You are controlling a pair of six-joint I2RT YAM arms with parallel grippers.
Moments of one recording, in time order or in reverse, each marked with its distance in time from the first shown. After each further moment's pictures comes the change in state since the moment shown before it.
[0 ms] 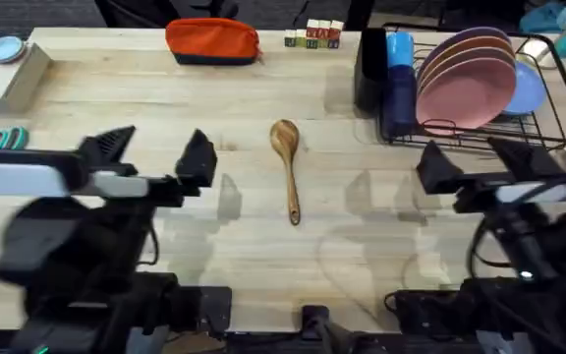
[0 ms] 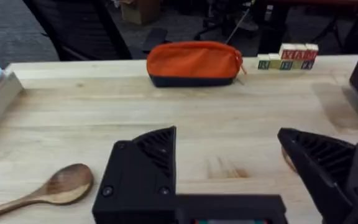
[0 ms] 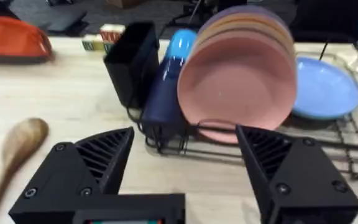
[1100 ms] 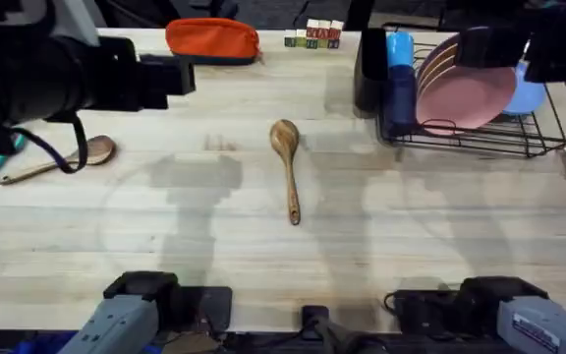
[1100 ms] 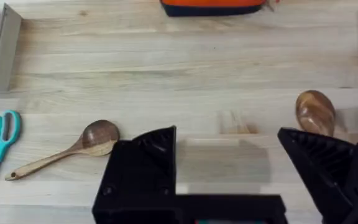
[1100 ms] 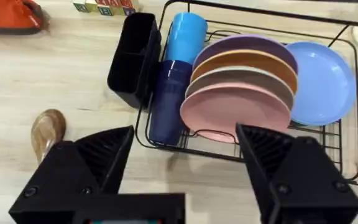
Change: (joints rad) left arm 0.000 0.910 0.917 -0.569 -0.068 0.010; right arm 0.006 1.018 1.066 -0.532 -0.007 -0.006
